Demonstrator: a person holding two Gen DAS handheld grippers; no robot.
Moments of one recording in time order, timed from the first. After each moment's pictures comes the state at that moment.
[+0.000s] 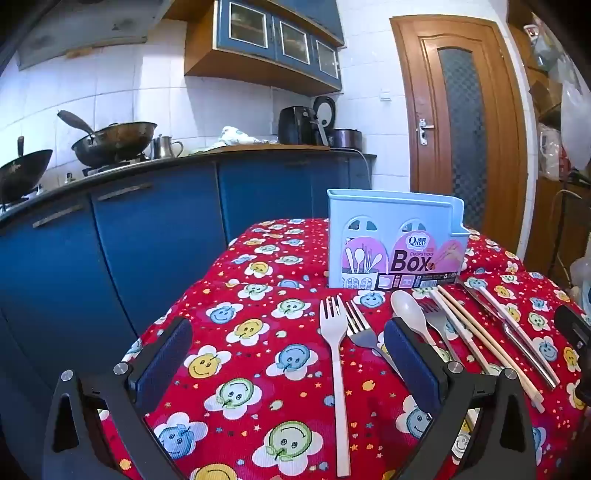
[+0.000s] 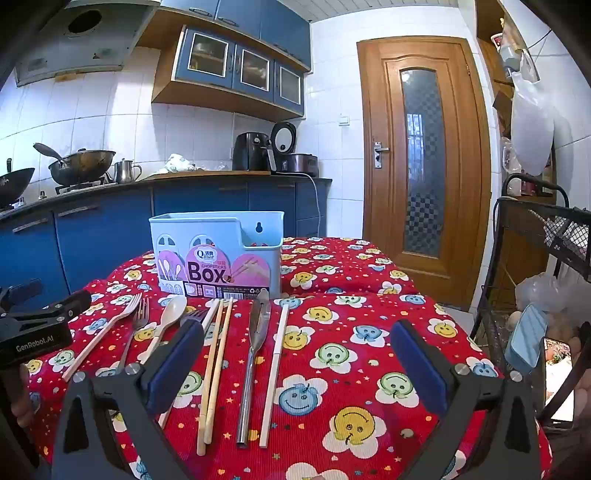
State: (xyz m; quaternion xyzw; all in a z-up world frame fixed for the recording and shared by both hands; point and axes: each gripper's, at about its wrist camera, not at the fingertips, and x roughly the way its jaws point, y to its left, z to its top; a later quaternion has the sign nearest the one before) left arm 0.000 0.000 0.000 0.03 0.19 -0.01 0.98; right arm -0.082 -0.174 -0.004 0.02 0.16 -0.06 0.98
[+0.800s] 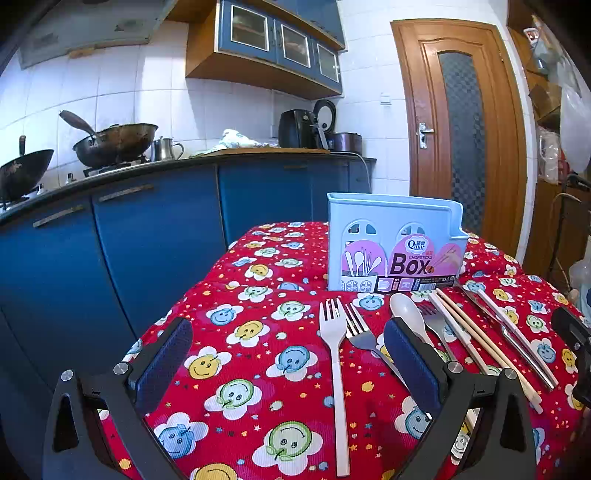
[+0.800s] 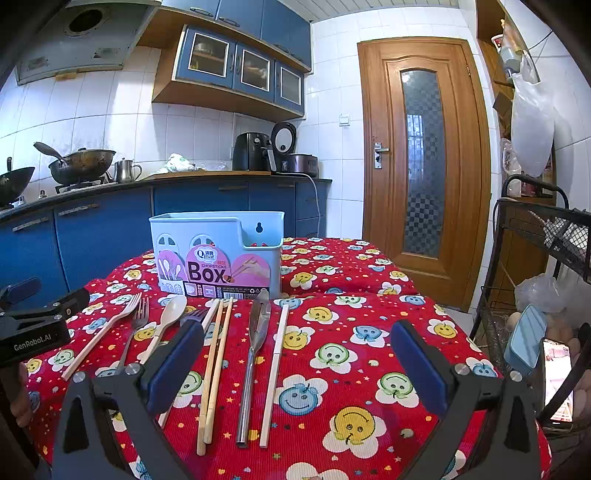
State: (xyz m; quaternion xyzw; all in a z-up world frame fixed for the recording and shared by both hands) left arm -0.004 0.000 0.002 0.03 0.18 -0.01 0.98; right arm -0.082 -0.174 -0.004 0.02 0.16 -0.06 0.98
